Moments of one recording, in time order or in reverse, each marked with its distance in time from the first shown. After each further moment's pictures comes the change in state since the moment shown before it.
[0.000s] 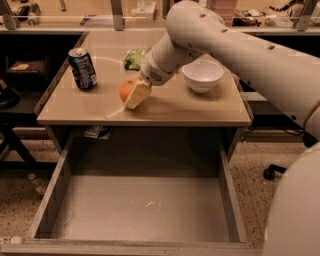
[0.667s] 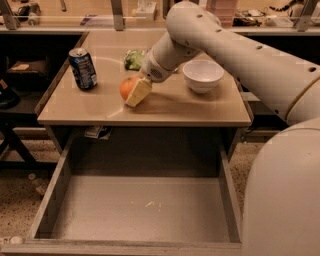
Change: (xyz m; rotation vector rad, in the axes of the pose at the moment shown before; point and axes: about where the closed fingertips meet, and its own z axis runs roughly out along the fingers) arm 0.005 -0.024 0.017 -0.023 -0.003 0.010
